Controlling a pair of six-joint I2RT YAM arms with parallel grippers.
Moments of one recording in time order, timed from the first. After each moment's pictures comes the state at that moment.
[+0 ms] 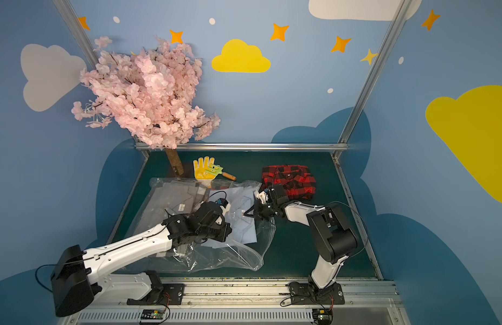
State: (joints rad) left arm -0.90 1.26 0.88 -0.53 0.06 -0.61; right arm 0.49 1.70 0.88 -0.04 -0.84 0.72
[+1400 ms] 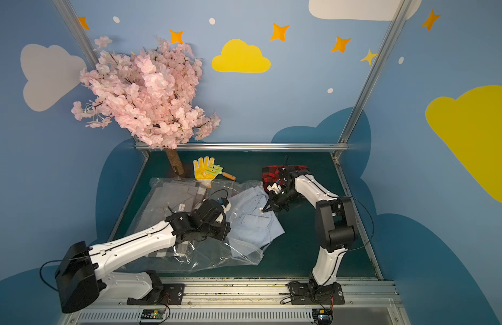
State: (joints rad) left arm -0.86 1.30 0.90 -0.55 0.06 -0.54; right arm 0.31 1.86 1.37 -1.06 -0.78 0.20
